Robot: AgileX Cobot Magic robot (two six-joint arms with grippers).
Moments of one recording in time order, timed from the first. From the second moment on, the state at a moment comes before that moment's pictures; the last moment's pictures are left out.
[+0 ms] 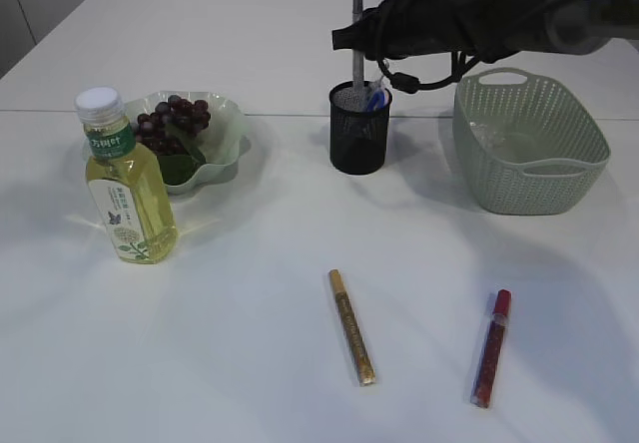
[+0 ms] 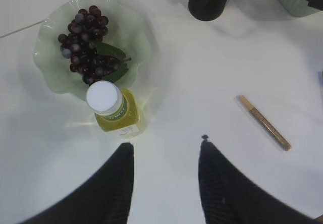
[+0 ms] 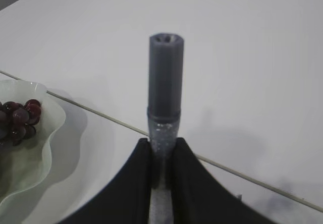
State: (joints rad) left arm -0.52 1.40 -1.68 0.08 1.26 -0.10; right arm 0.28 2.23 -1.82 1.03 0.20 -1.04
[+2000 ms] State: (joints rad) left arm -0.52 1.40 -1.68 0.06 1.26 -0.10; right arm 0.28 2.02 -1.84 0.15 1.22 -0.06
